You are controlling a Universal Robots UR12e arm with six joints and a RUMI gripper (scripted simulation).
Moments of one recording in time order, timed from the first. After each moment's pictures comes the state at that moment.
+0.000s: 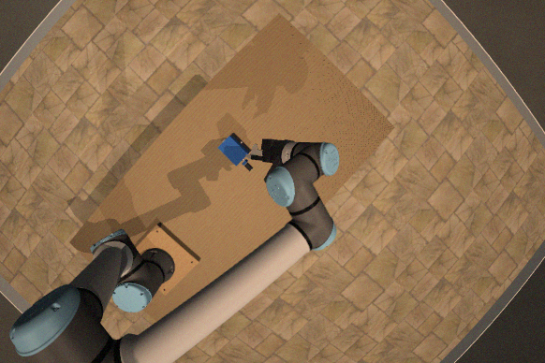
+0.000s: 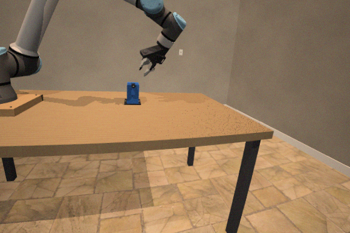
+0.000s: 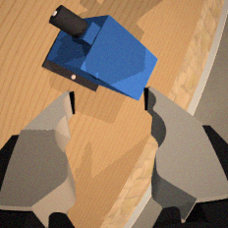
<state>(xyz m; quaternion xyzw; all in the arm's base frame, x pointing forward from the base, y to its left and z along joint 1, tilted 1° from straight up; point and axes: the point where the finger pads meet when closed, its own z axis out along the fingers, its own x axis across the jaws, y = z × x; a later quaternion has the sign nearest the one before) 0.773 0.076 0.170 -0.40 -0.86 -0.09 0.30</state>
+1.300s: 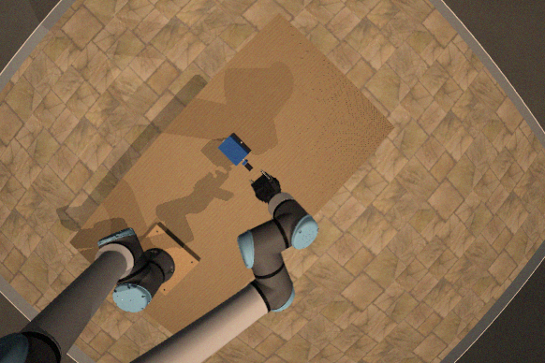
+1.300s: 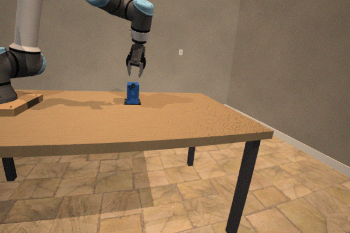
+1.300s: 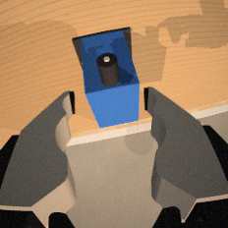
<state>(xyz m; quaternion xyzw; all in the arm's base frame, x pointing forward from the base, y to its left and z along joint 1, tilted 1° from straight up) 0.726 0.000 0.157 -0.04 -0.97 -0.25 0.06</state>
